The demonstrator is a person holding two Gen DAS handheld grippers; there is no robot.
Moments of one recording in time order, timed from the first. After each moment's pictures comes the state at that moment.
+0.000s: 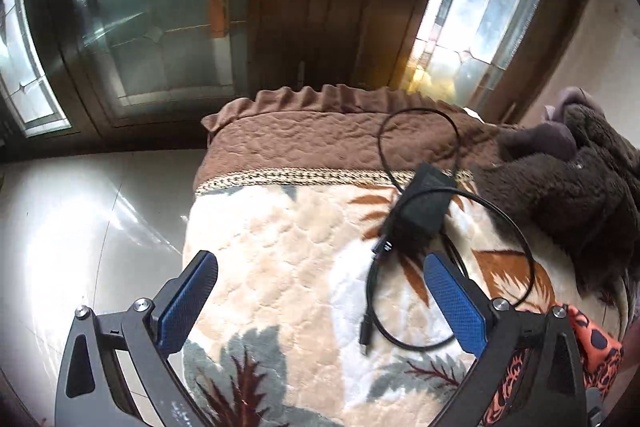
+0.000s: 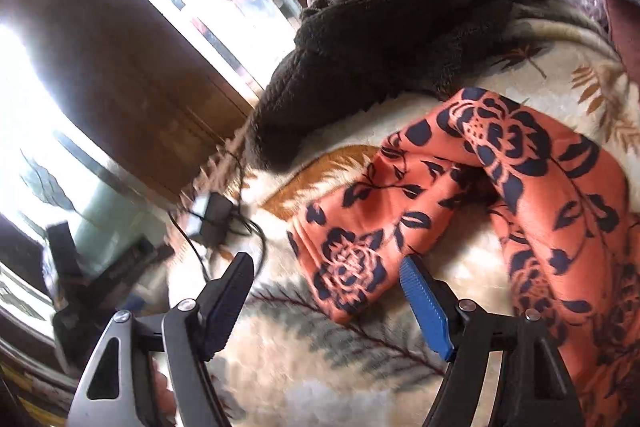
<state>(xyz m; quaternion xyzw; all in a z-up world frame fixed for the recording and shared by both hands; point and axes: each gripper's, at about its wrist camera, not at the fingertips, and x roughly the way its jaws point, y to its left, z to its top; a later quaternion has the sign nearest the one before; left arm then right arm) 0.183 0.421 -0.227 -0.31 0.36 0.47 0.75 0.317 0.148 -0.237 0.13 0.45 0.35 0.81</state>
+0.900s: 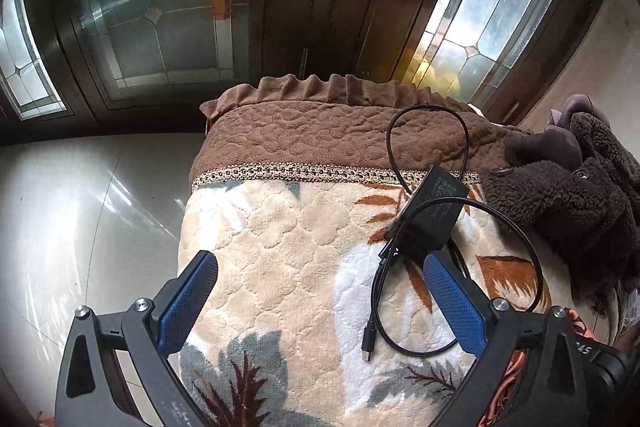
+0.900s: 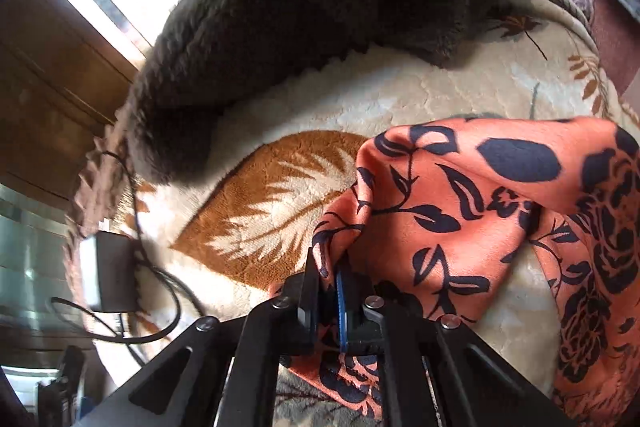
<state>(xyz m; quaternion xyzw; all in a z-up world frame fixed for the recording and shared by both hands) 0.189 0.430 -0.232 -0.33 0.37 0.45 0.74 0.369 0.262 -0.255 0.04 0.56 0.17 0.81</state>
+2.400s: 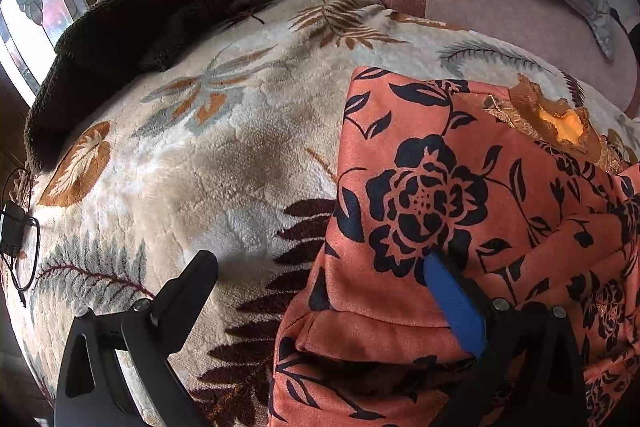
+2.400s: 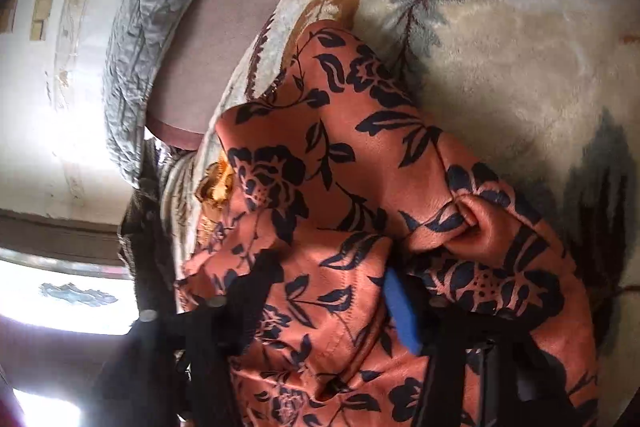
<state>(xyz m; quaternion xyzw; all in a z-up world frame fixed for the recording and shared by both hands) 0.291 0.032 -0.293 0.05 0.49 -0.02 0.87 0.122 -0.391 -0.327 0.50 0.41 -0.04 0.76</state>
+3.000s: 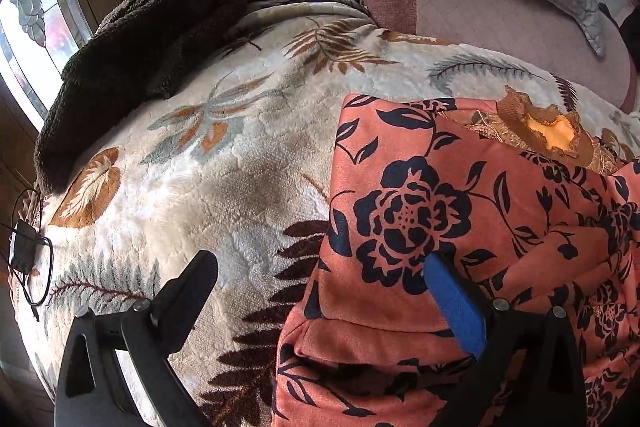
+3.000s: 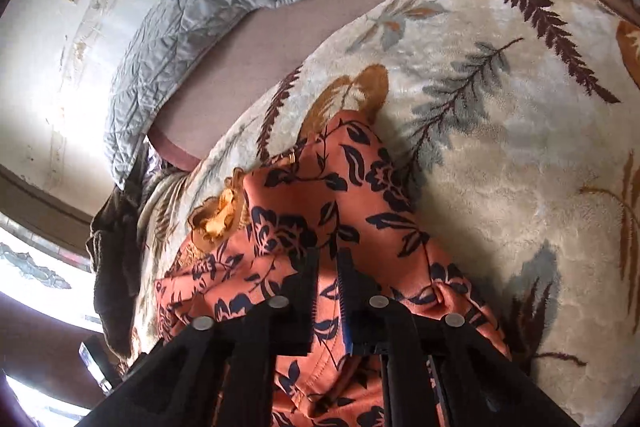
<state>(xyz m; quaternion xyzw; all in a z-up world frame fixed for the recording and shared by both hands) 0.287 0.026 -0.276 0.07 0.47 -0.02 0.88 0.125 -0.400 -0.278 0.40 0.36 -0.08 0.84</state>
